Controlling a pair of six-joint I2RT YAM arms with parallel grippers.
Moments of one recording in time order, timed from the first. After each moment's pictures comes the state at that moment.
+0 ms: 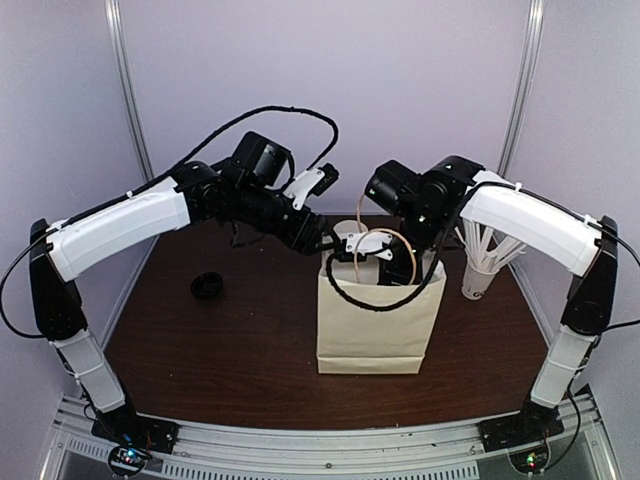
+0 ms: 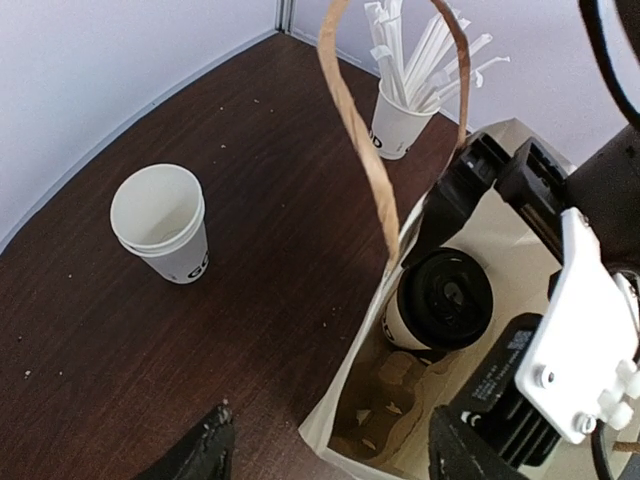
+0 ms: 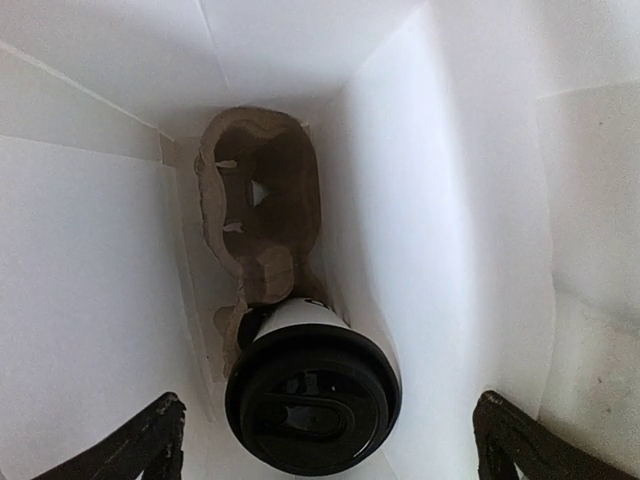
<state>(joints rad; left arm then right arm) -0.87 1.72 1.72 -0.66 0.21 -0.05 0.83 1.77 1.80 -1.29 -0.05 -0.58</state>
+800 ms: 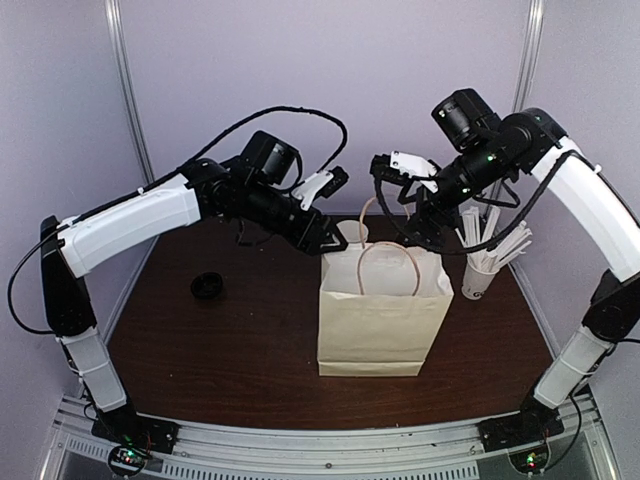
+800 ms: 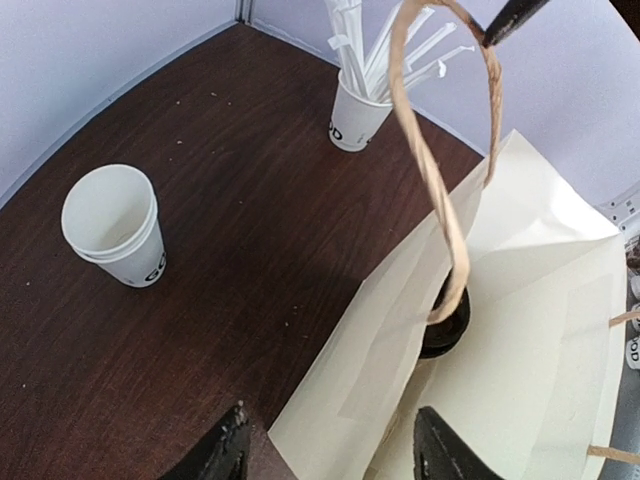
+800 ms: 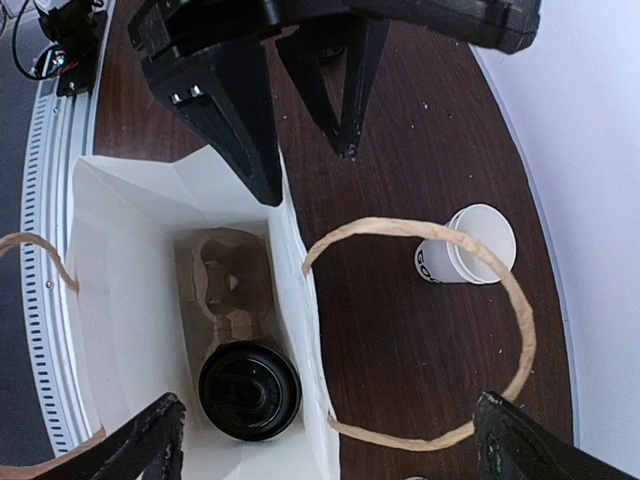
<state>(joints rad) -0.87 1.77 1.77 -0.68 0.32 -0.06 0.70 1.63 2.03 -1.32 -0.23 -0.63</state>
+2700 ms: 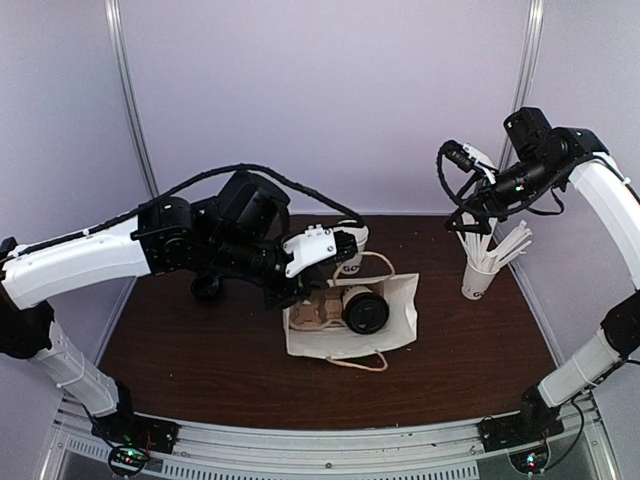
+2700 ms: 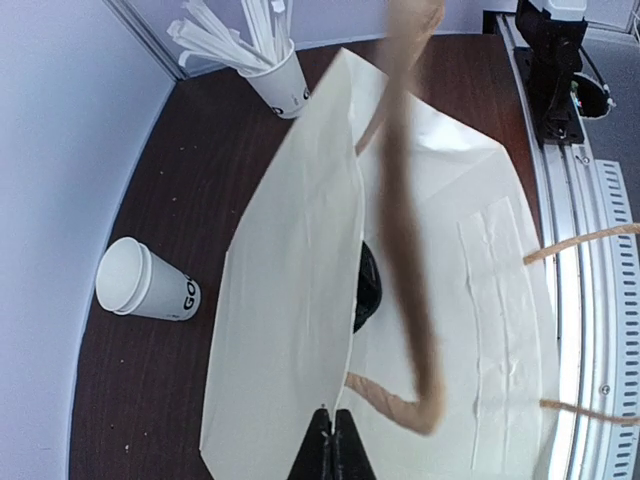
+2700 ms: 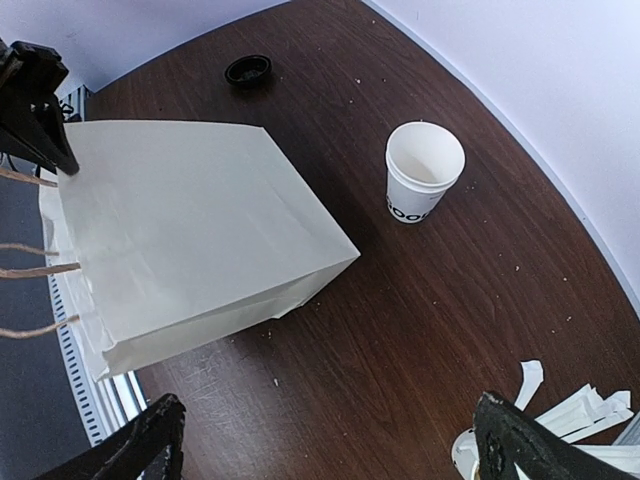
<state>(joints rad) -1.12 1.51 1.49 -0.68 0.03 0.40 0.25 1.46 1.80 -1.28 -0.58 -0.60</state>
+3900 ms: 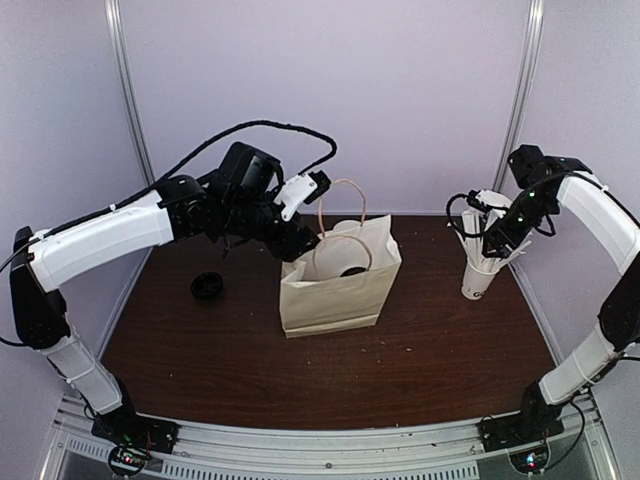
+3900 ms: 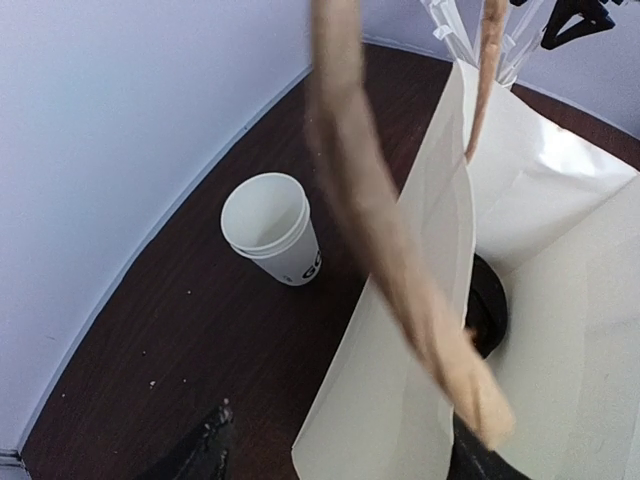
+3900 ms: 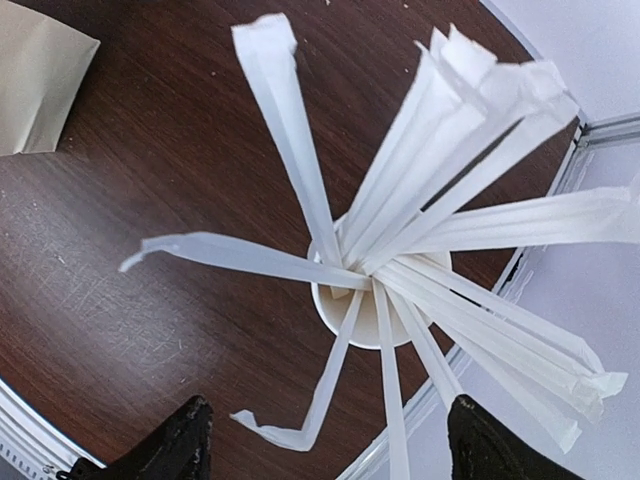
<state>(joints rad) -0.90 1.62 1.57 -0.57 -0.07 0.19 0.08 1.49 1.54 -1.18 -0.07 -0.62</state>
